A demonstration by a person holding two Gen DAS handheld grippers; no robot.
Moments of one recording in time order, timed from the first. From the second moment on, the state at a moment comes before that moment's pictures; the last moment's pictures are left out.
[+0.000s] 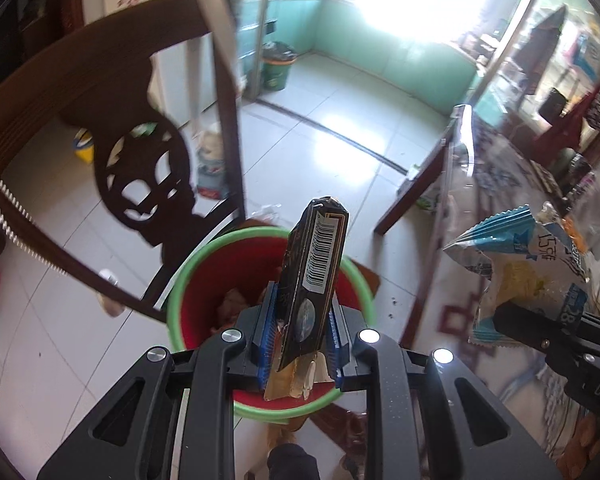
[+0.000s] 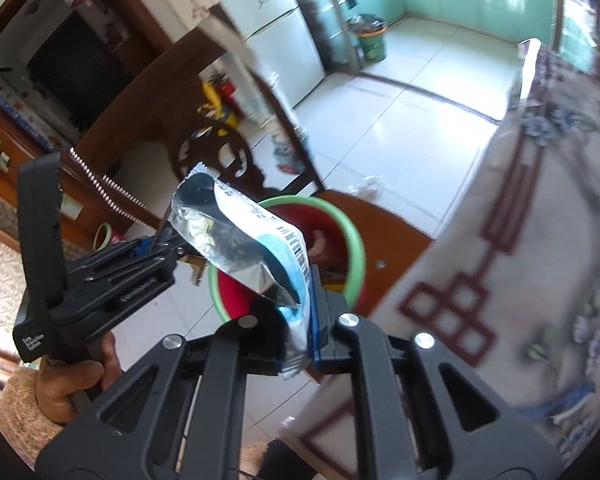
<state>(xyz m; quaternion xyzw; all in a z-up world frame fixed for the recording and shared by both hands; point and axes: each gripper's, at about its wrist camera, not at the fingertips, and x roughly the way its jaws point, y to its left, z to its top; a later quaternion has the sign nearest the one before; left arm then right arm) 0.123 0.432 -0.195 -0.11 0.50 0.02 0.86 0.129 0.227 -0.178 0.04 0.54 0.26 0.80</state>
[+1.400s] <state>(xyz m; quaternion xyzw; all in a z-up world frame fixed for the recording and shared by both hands) 0.140 0.221 -0.145 -0.09 0.49 -0.17 0.85 0.105 -0.204 -0.209 0.32 0.51 -0.17 0.78</state>
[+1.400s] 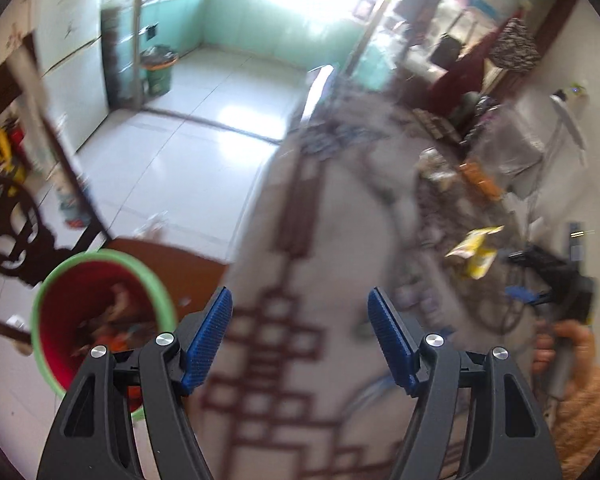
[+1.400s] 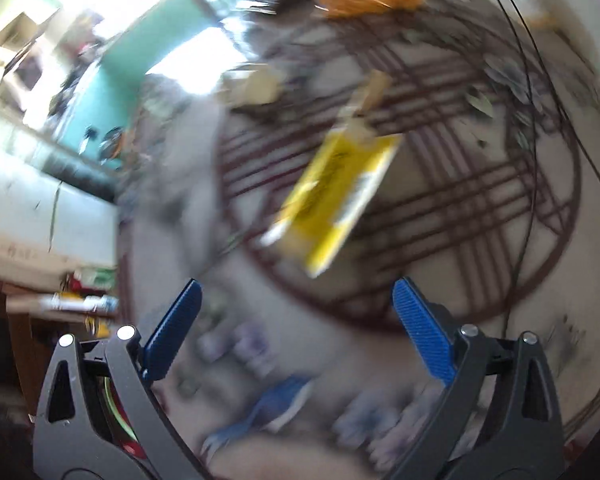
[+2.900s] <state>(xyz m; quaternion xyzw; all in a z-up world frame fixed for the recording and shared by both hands) 0.280 -0.101 -0.173 0.00 0.49 -0.22 0.84 0.074 -0.292 -0.196 0.25 0.47 -0.06 0.85</state>
